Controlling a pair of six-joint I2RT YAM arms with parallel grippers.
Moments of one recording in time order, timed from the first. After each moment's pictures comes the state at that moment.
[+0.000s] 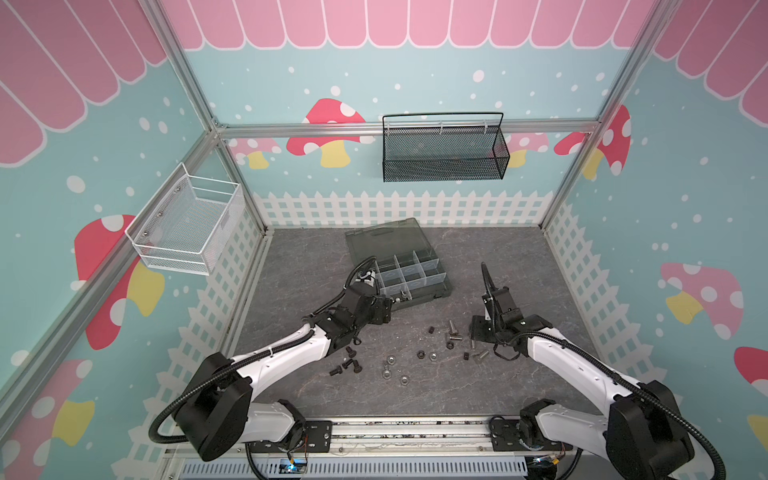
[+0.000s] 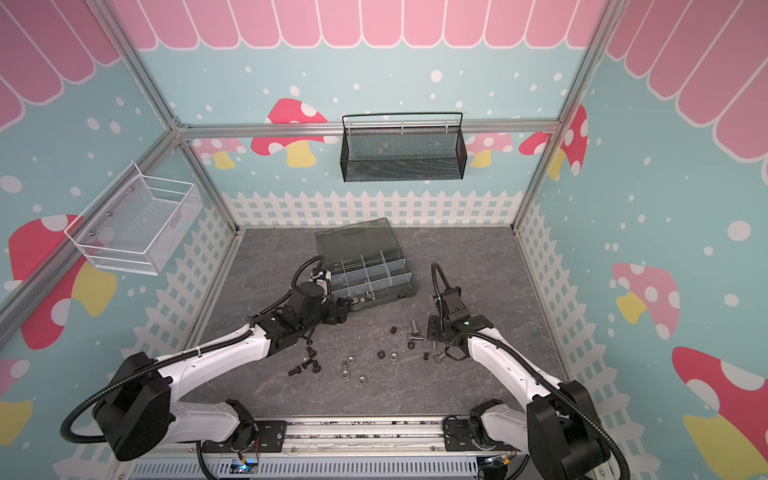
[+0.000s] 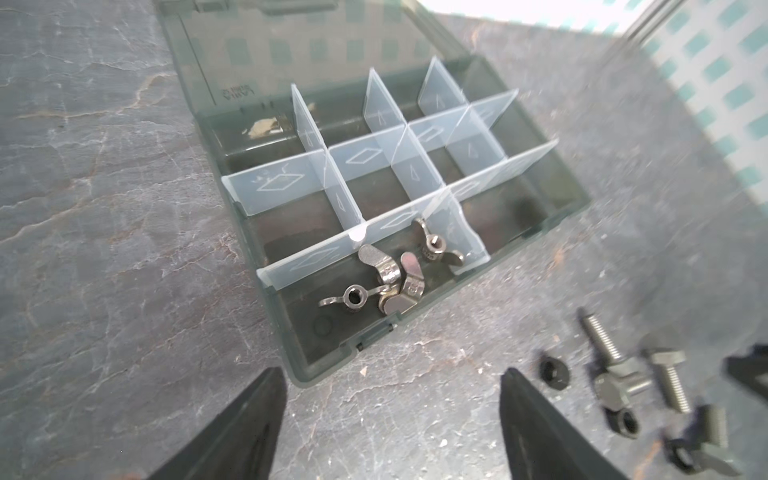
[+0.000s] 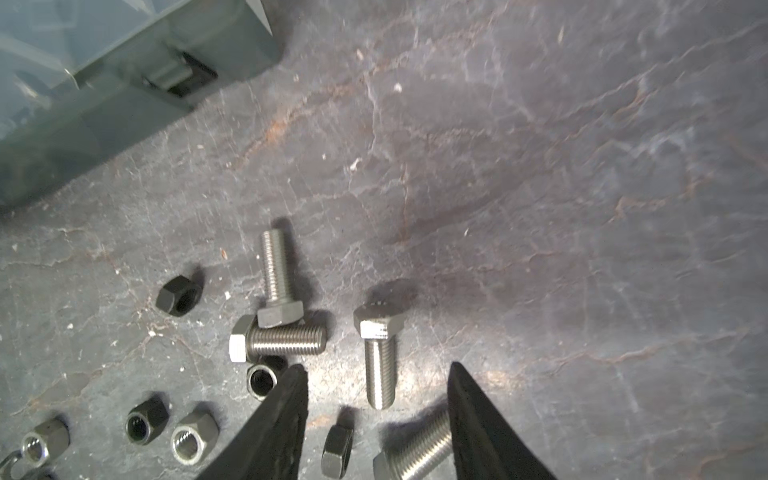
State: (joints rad) left arm -0.65 1.30 0.74 -0.06 -0.18 -0.47; right arm 0.39 1.19 0.66 -0.56 0.05 0.49
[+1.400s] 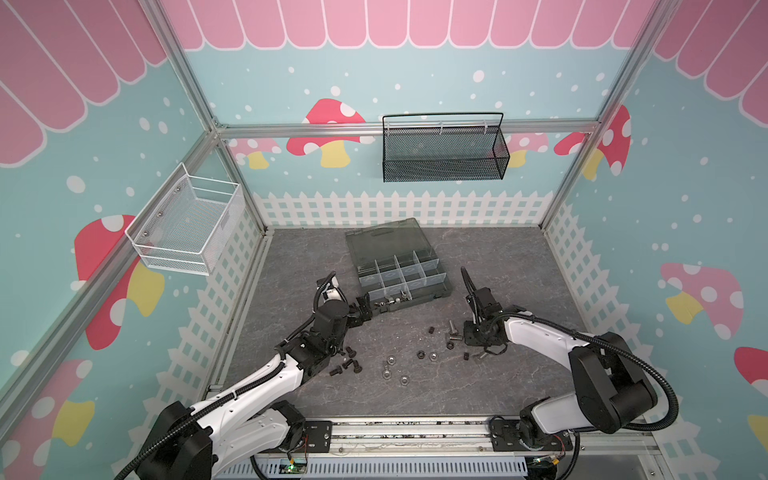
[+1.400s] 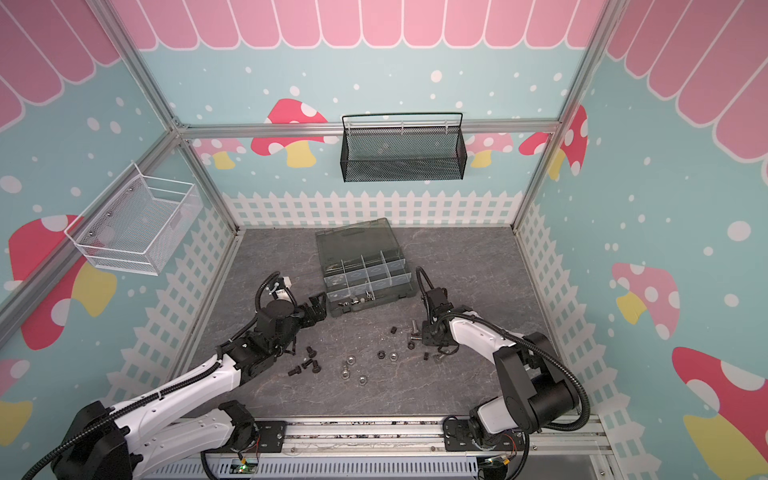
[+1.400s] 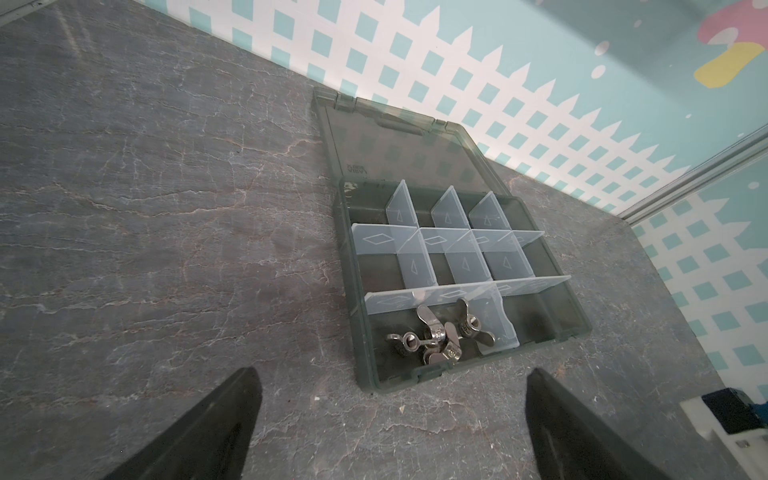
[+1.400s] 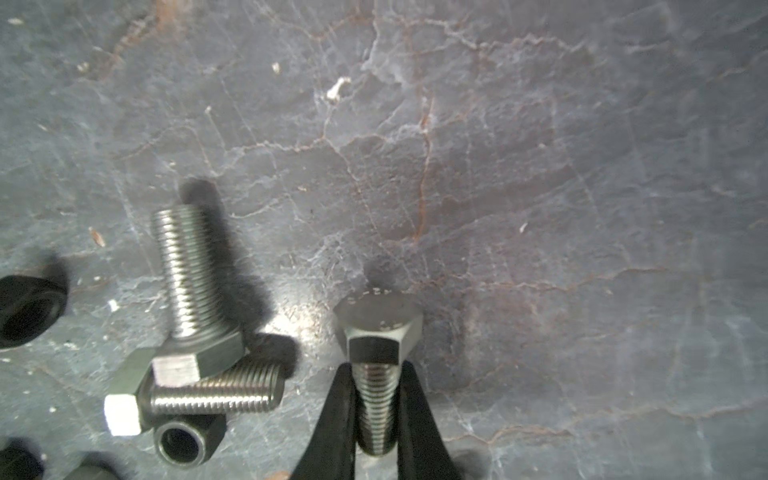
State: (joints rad) left arm -0.61 1.03 0.52 0.05 -0.39 -0.66; right arm 0.41 1.44 0.74 -0.56 0.07 0.44
